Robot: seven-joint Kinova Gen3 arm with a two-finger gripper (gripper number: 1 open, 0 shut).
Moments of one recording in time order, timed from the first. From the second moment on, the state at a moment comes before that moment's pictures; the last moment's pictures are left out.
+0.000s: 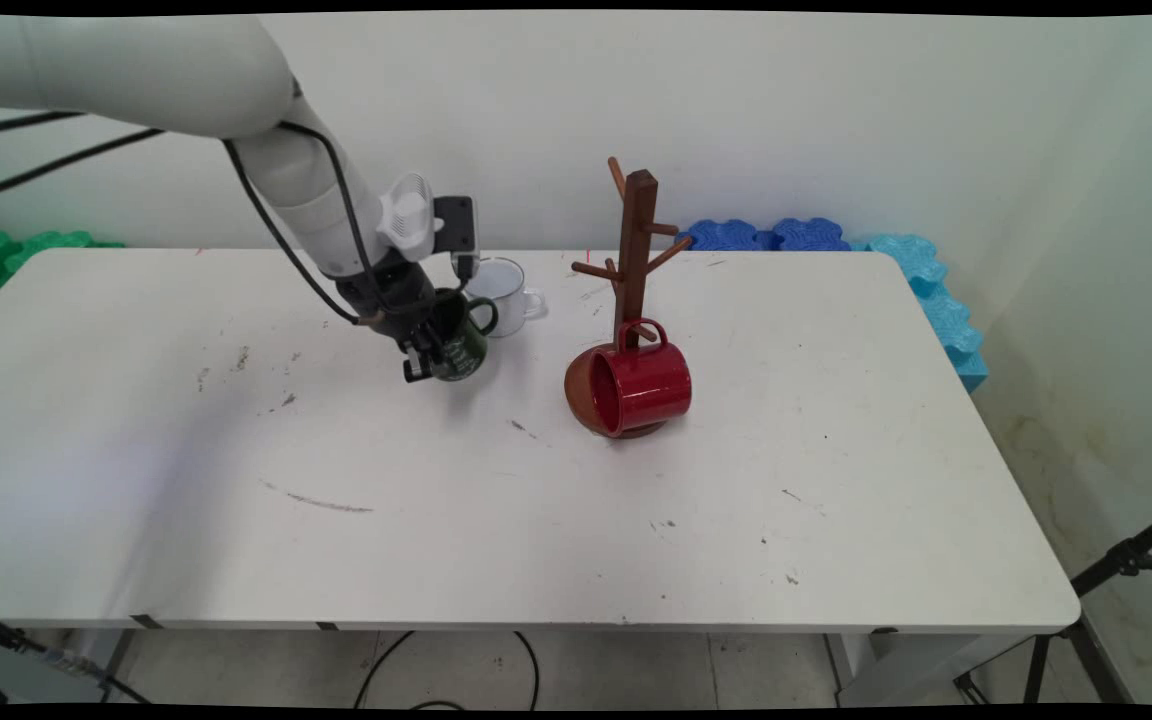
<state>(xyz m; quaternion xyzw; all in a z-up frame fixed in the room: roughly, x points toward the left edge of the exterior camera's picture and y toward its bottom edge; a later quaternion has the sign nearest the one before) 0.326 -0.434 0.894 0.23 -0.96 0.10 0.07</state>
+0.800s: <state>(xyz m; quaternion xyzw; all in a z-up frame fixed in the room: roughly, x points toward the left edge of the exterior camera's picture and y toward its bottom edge) 0.316 -0.457 0.861 0.19 -0.98 0.08 0.06</state>
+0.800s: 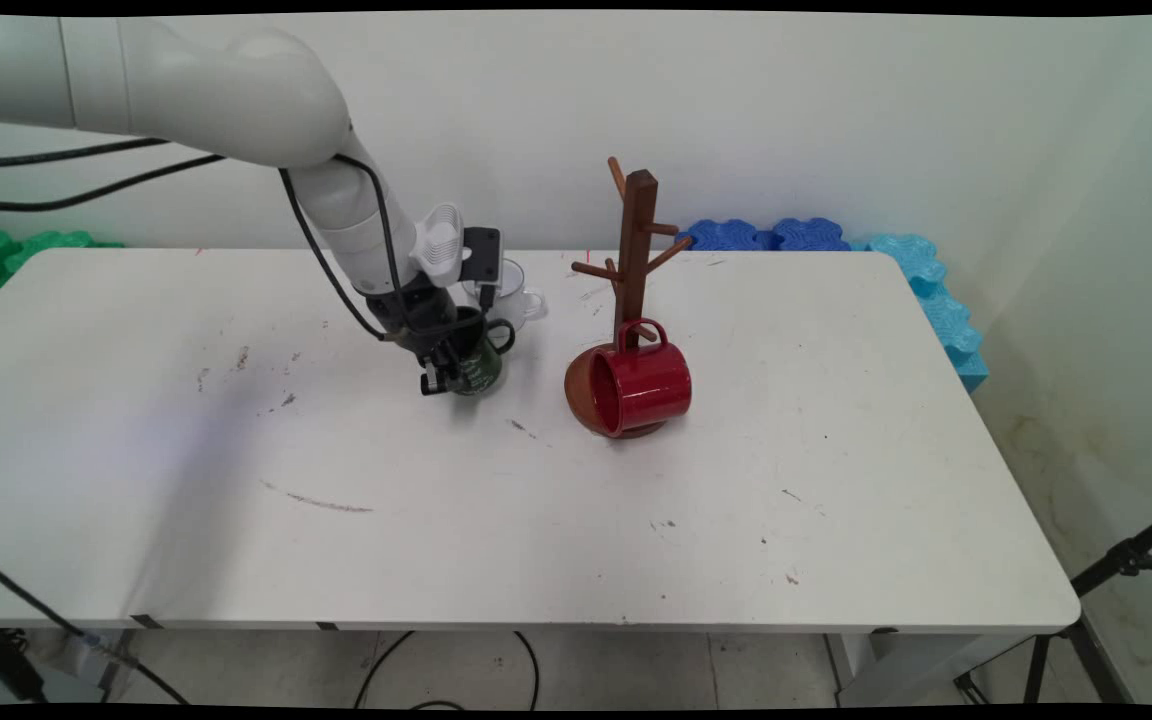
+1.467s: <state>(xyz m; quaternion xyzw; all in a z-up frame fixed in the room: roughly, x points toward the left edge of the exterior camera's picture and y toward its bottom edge) 0.312 -0.463 0.849 0.17 -0.98 0.07 0.06</state>
